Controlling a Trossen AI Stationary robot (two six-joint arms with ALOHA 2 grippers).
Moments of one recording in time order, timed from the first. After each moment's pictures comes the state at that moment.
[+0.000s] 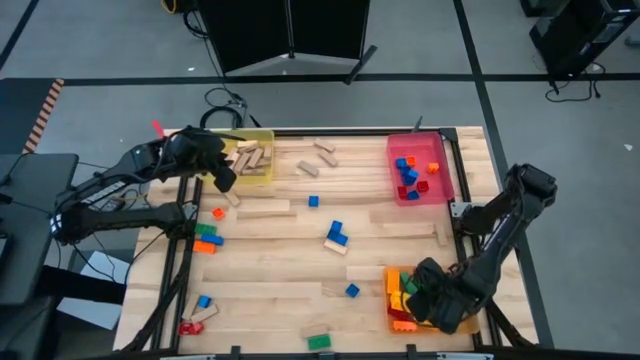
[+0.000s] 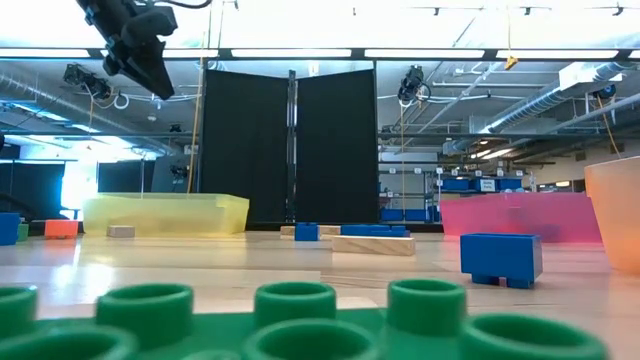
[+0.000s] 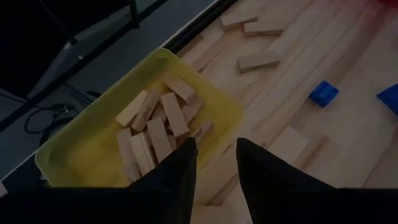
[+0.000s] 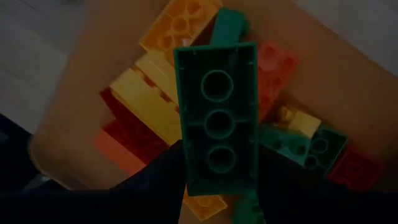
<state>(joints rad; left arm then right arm) 0.49 0.81 0.98 -0.98 -0.23 -0.17 0.93 1.52 1.08 -1.01 0.10 1.94</state>
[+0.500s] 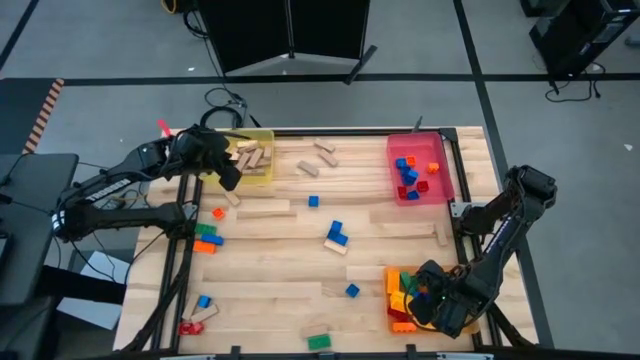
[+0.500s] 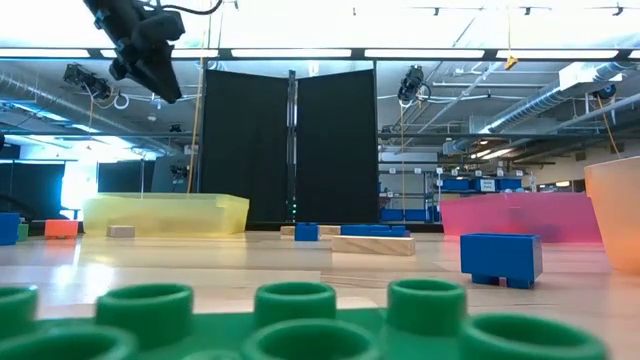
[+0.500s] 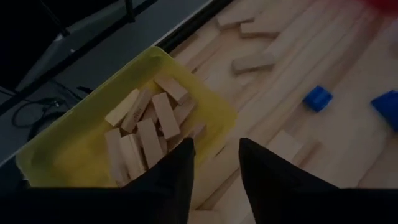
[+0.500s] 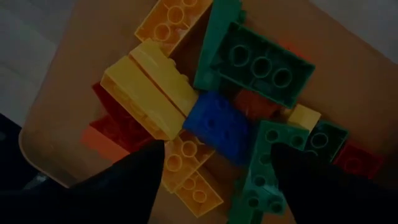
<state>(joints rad) 0.49 0.85 0.98 -0.94 -0.21 -0.21 0.97 1.53 1.08 -1.02 0.10 1.96</state>
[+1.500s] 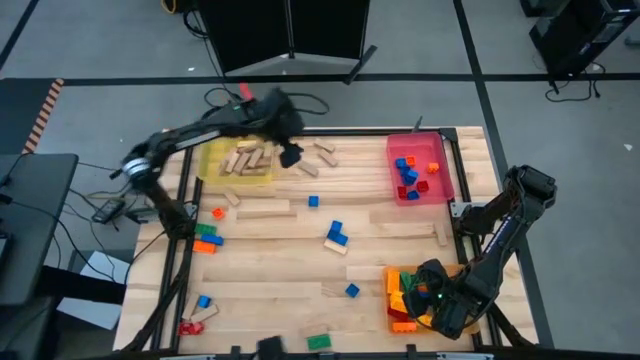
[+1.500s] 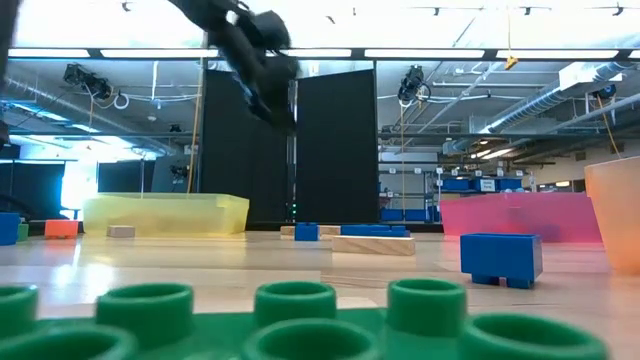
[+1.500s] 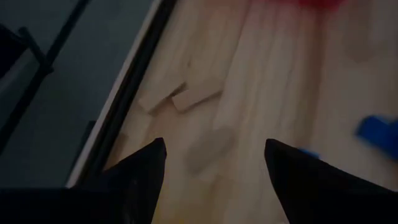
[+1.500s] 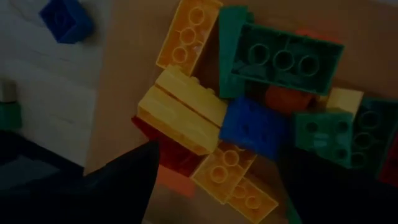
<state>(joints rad) 0.58 1.63 1.44 -0.69 0.12 0.24 0.96 1.53 1.08 -0.96 0.18 2.23</state>
